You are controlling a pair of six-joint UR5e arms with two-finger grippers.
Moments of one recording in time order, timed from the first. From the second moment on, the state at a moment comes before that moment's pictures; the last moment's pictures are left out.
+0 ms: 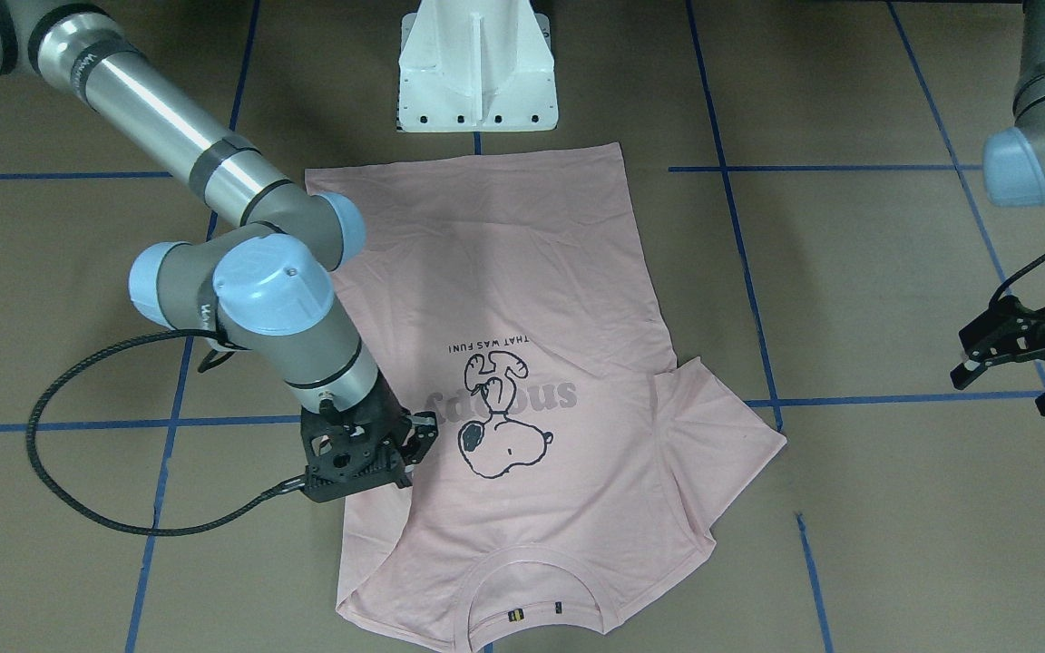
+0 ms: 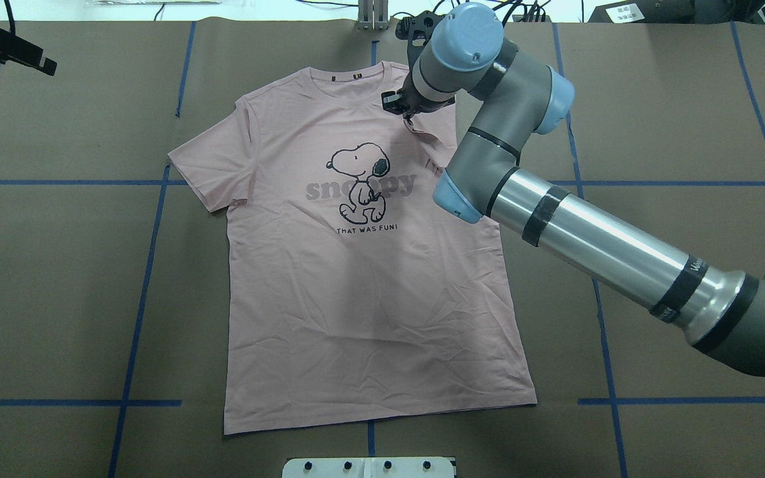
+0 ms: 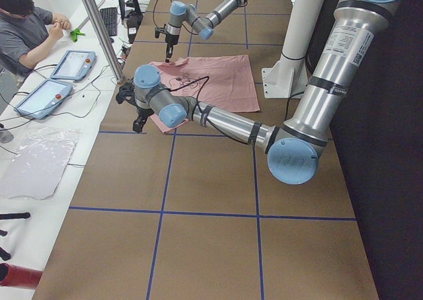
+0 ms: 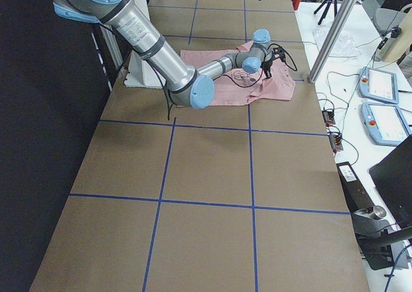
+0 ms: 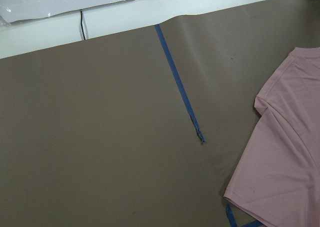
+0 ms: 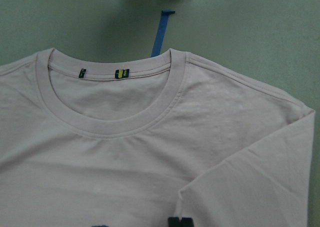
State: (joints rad) left arm -1.27 -1.93 -1.52 -2.06 -2.31 -0.45; right arm 0.75 -0.61 0.99 -0.98 1.84 0.95
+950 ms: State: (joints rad) left arm -1.27 -1.95 -1.52 -2.06 -2.31 -0.50; right arm 0.77 -0.66 1.03 -1.00 1.90 0.96
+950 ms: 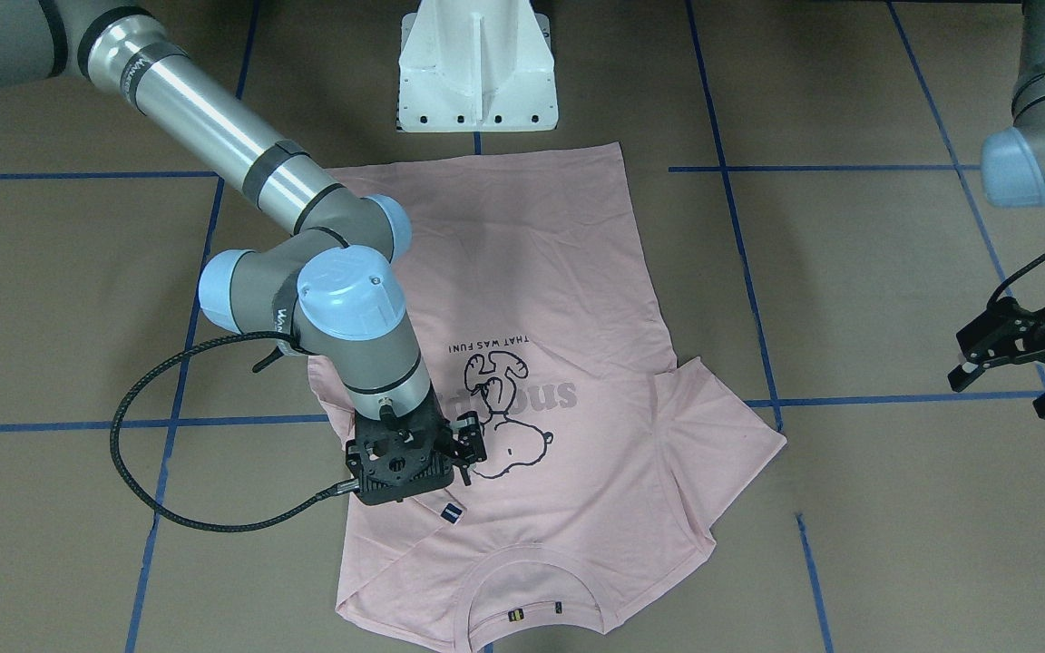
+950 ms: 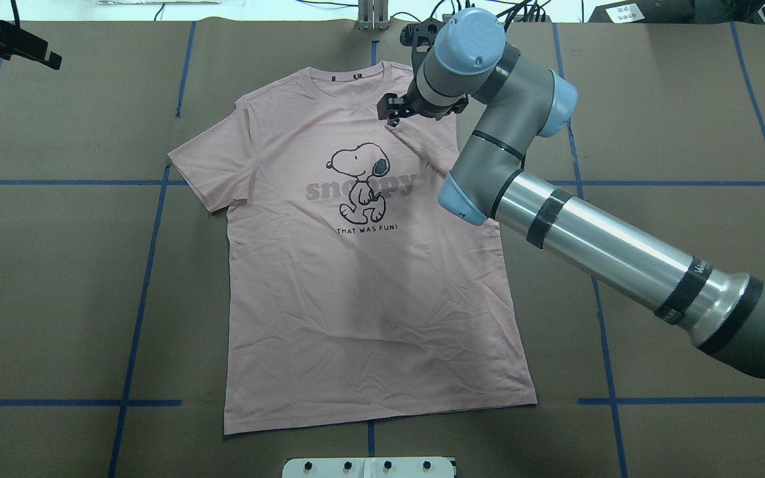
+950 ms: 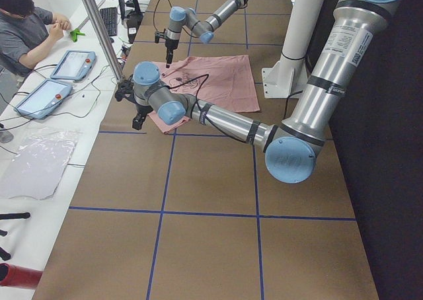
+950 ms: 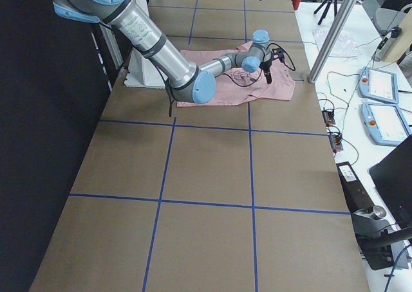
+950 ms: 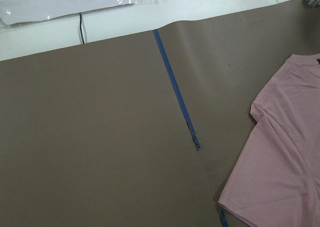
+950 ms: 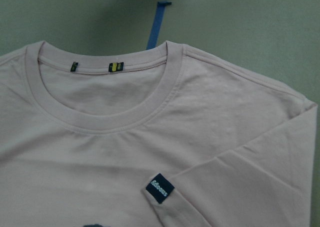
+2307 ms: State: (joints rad) left arm -1.27 -1.95 -1.54 -2.06 -2.31 -0.53; right arm 0.79 -0.82 1.15 -1.05 2.04 1.06
